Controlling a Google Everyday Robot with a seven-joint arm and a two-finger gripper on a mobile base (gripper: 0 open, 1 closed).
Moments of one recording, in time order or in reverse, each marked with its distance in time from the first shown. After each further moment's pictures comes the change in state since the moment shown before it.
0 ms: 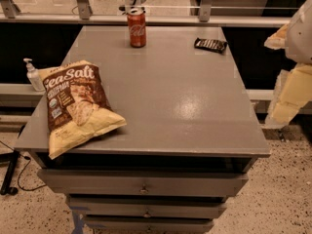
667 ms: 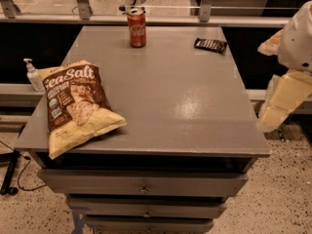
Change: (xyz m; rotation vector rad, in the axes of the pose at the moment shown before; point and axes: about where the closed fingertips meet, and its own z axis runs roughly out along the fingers) arm -0.008 0.005 0.012 -0.018 -0.050 0.019
